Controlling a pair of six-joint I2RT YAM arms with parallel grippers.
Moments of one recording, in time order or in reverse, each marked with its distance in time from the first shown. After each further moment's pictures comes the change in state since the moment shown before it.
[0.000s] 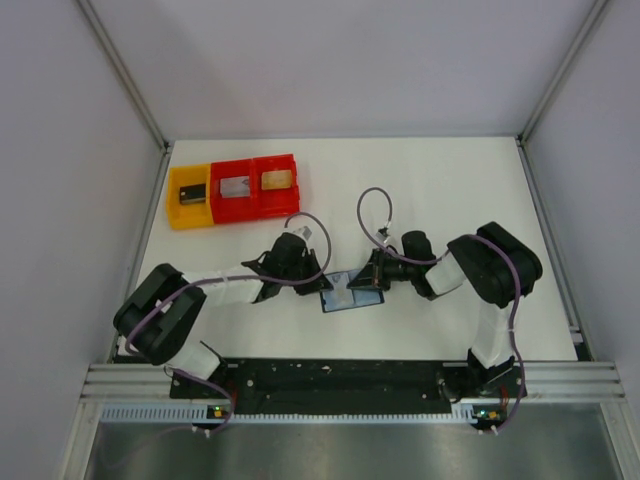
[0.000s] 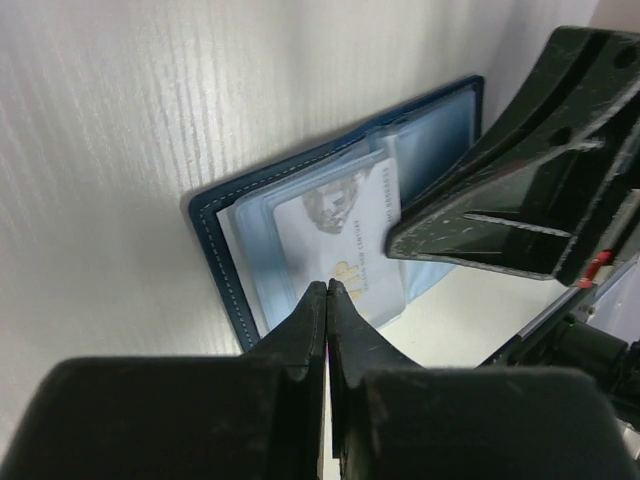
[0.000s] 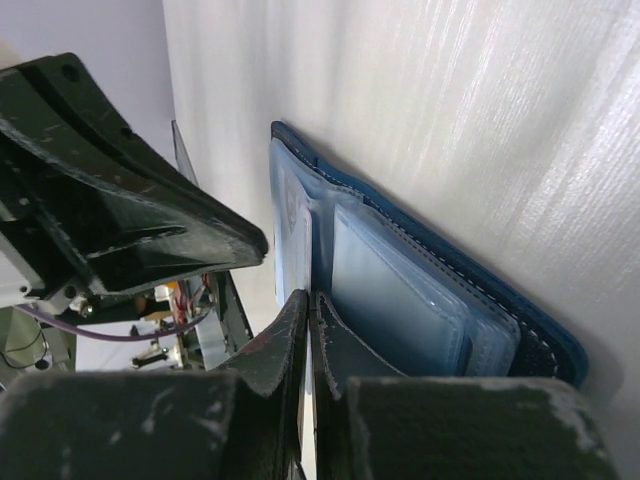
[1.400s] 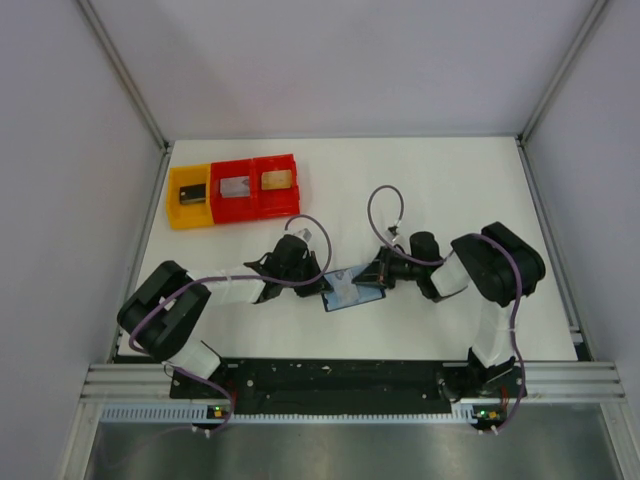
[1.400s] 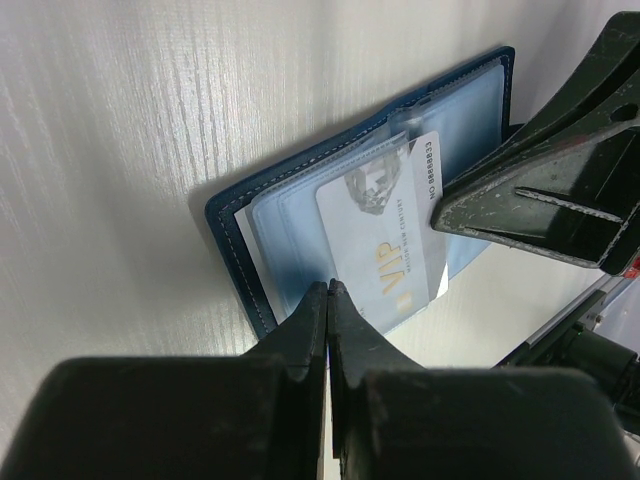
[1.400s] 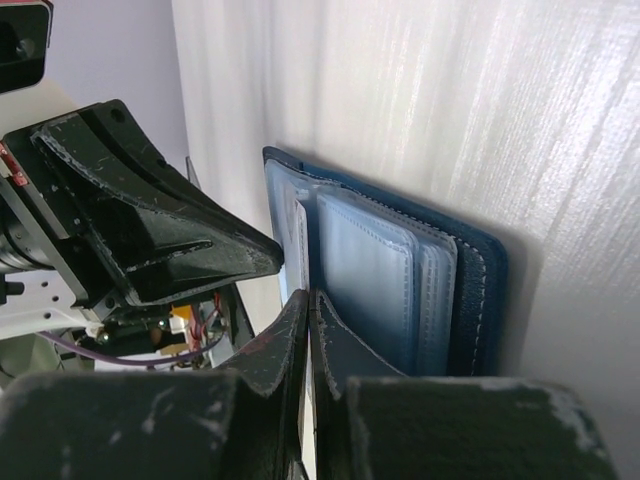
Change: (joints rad) left arm -0.005 0.049 -0.005 0.008 -0.018 -0.014; right arm -0.046 0.000 -0.042 0.092 0.024 0.069
